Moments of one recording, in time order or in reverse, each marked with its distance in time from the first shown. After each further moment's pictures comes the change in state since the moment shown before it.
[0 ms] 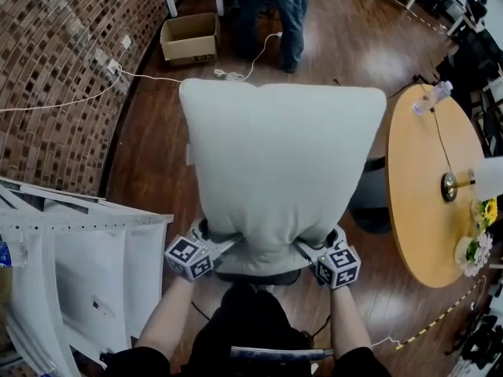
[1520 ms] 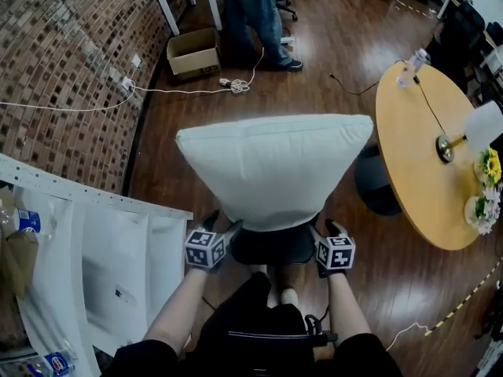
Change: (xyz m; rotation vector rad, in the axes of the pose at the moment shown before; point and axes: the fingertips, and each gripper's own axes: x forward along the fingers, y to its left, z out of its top) left arm -0.078 -0.025 -0.050 0.076 0.232 0.305; right arm -0.062 0.013 -0.117 0.248 0.114 -0.230
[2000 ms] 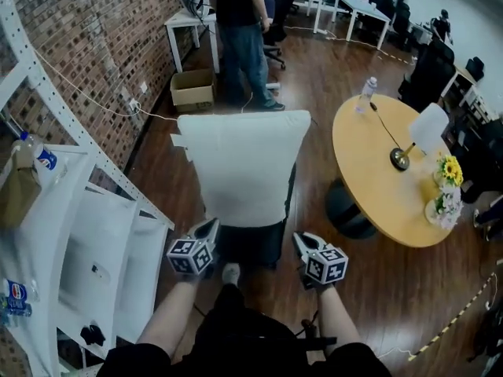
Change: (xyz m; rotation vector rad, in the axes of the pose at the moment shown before) left arm -0.140 -0.155 0.015 -0.091 -0.369 0.025; right arm -0.211 0.033 -0.019 -0.093 -0.290 0.314
